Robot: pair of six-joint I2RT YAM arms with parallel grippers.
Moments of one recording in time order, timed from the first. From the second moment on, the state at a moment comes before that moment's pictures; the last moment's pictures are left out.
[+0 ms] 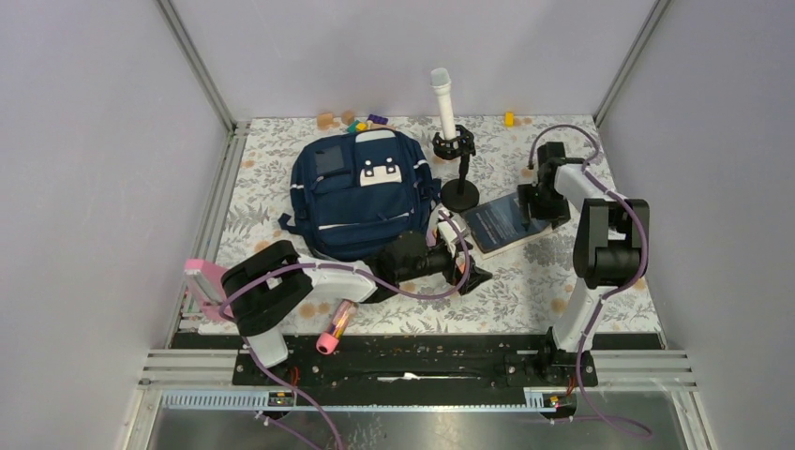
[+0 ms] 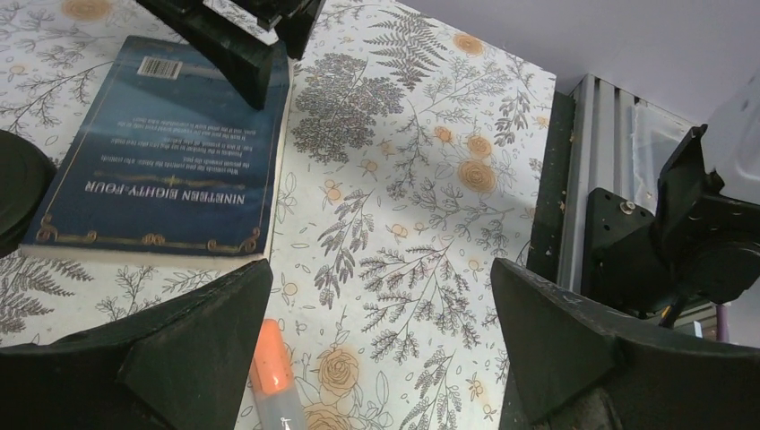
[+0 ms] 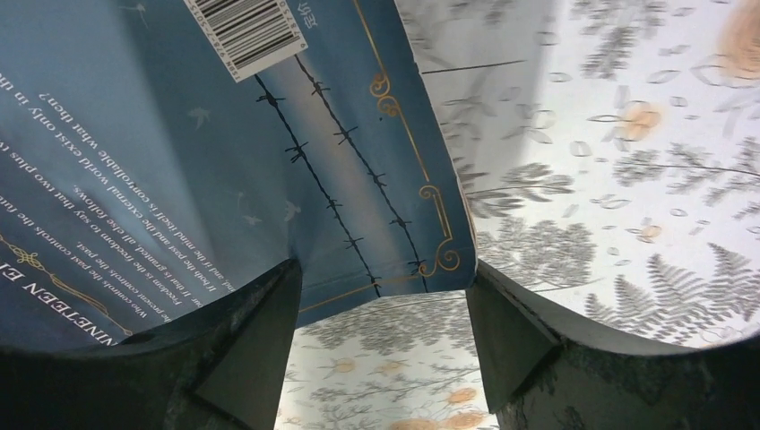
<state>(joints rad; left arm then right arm) -1.06 1.73 0.82 0.80 0.21 -0.23 -0.04 1.89 1.32 -0.78 0.11 -0.06</state>
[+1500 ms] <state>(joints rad) -0.97 2.09 1.33 0.15 0.13 0.03 -0.19 1.93 1.23 -0.62 -0.59 0.30</state>
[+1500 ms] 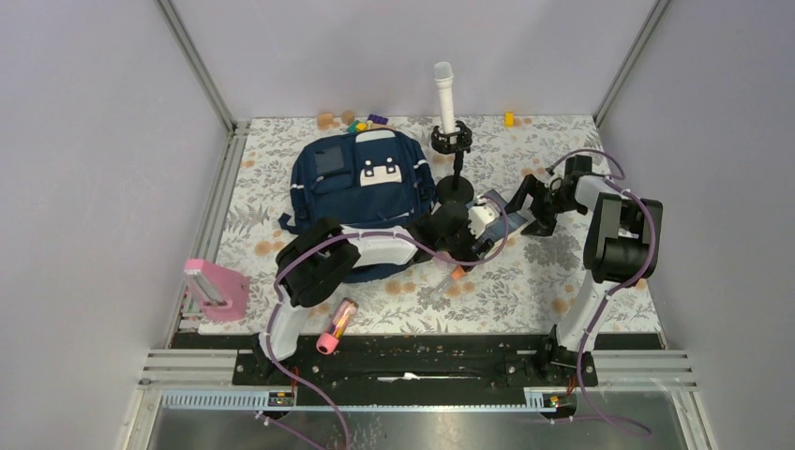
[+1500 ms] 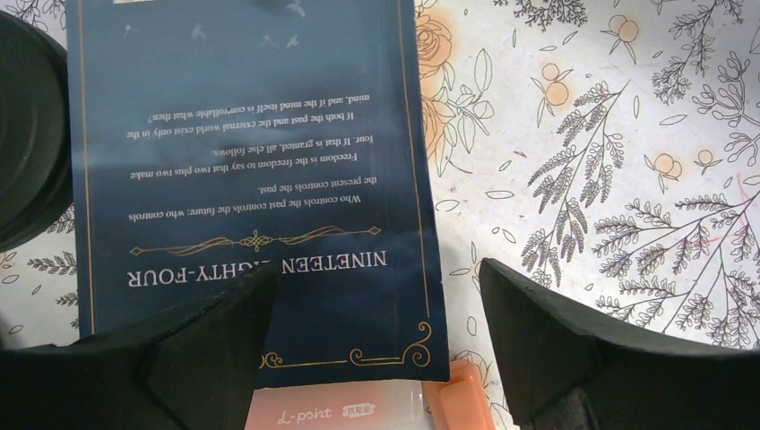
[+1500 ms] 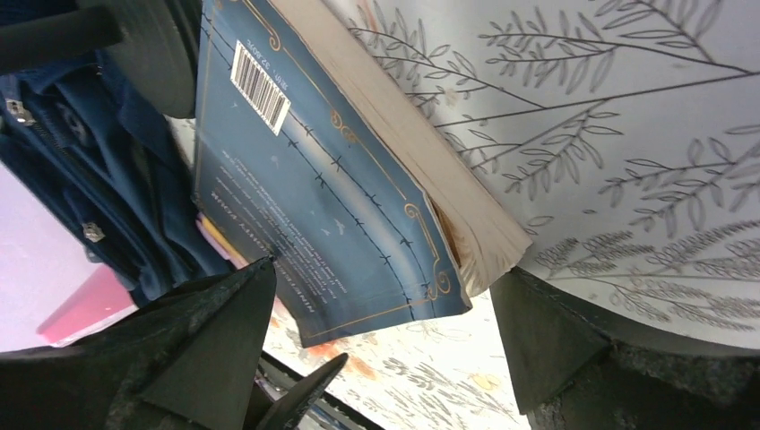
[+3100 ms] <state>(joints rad) -1.15 2.01 1.34 0.15 -0.49 0.03 -0.04 1.29 0.77 -0.27 -0.44 0.86</state>
